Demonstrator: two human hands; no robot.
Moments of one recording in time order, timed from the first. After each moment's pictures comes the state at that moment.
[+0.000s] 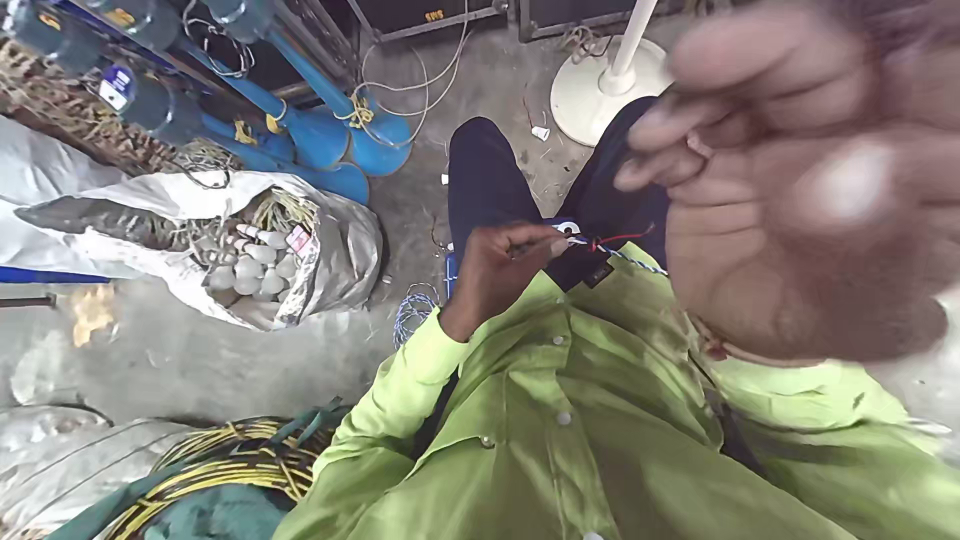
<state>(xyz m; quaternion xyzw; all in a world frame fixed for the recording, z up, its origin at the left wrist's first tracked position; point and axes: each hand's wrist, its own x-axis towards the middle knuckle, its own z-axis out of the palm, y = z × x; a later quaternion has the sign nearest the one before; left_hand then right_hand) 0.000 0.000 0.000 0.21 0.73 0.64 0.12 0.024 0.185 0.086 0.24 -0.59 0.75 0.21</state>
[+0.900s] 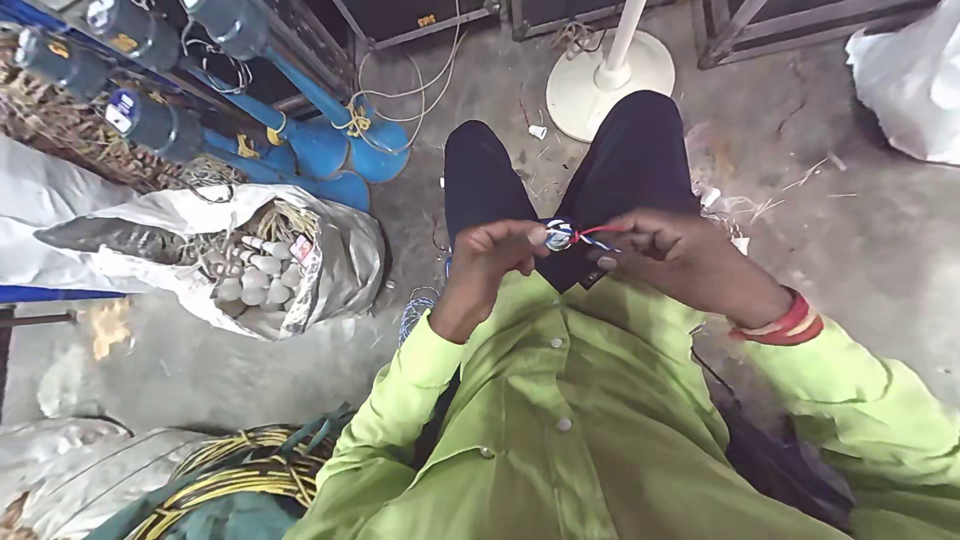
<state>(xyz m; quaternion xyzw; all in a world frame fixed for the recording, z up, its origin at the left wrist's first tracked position) -0.005 0.001 -0.003 0.06 0.61 0.75 0.23 0.045 0.257 -0.018 0.09 -0.80 0.59 -0.08</state>
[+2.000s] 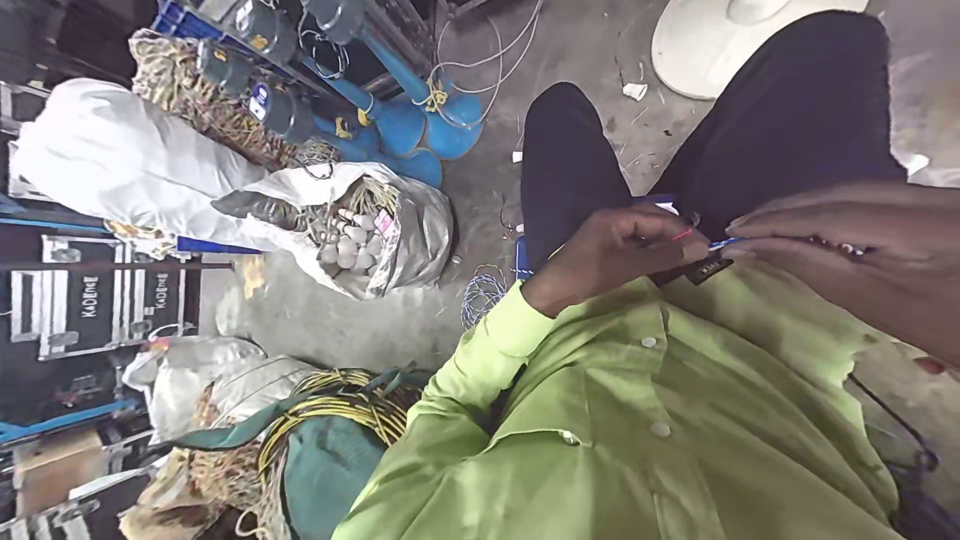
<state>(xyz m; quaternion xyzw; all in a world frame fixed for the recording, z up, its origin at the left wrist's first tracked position) -0.007 0.012 -0.005 0.22 0.66 0.64 0.32 0.048 0.263 -0.032 0.22 -0.86 0.44 0.10</state>
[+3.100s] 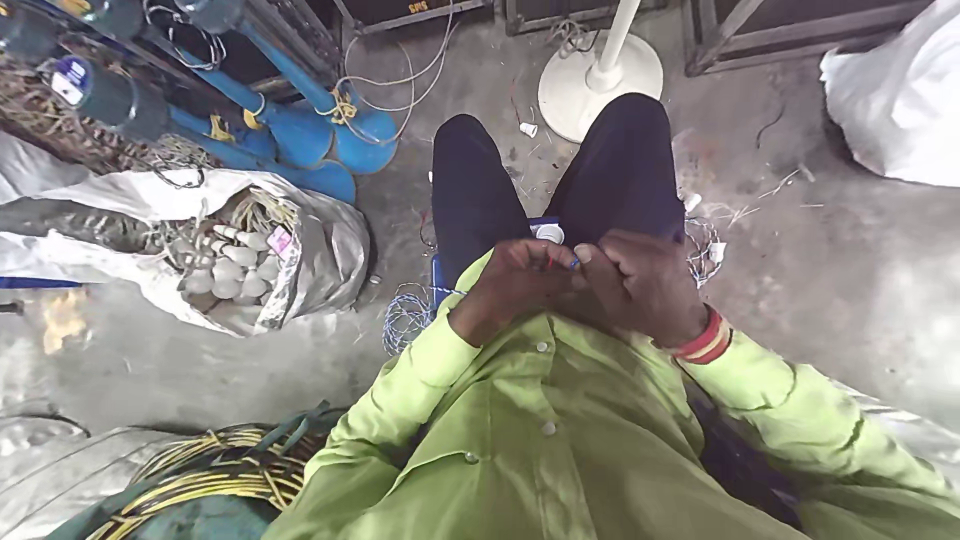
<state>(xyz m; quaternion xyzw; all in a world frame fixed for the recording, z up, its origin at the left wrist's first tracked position) 0.012 0.024 -0.015 0.11 0.58 0.73 0.35 0.052 0.224 -0.030 0.15 -0.90 0.37 0.15</state>
